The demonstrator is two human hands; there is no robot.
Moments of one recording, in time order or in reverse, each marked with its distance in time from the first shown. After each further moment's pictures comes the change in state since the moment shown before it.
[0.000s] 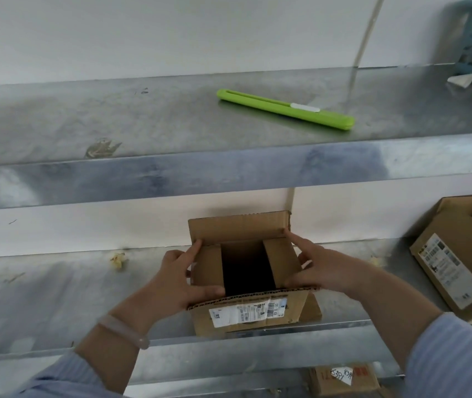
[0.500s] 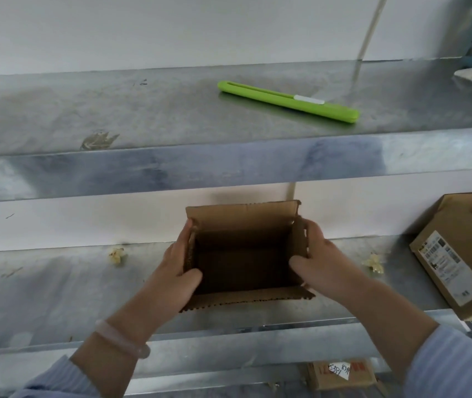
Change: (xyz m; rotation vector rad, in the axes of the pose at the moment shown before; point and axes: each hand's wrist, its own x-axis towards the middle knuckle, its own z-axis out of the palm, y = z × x) left_hand -0.013 0.006 0.008 -0.180 0.126 0.140; right_hand -0.011 -0.014 0.020 -0.010 0.277 -0.025
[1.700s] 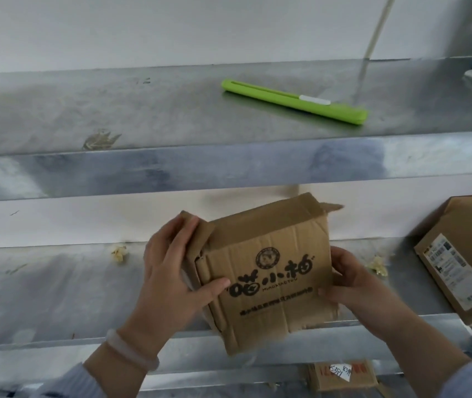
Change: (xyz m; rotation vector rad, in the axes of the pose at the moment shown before) left_hand -0.012 -0.005 0.009 0.291 0.477 0.446; right_hand -0.014 0.073 -0.008 0.673 -0.059 -0.086
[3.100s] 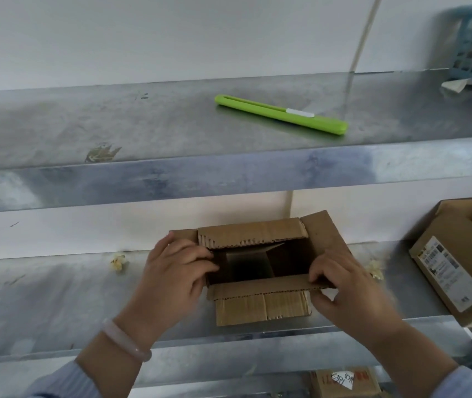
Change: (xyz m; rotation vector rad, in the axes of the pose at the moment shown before) left_hand 0.019 -0.012 -0.007 0.409 -0.223 0.392; right_hand -0.002 0.001 0.009 -1.055 0.227 -0.801
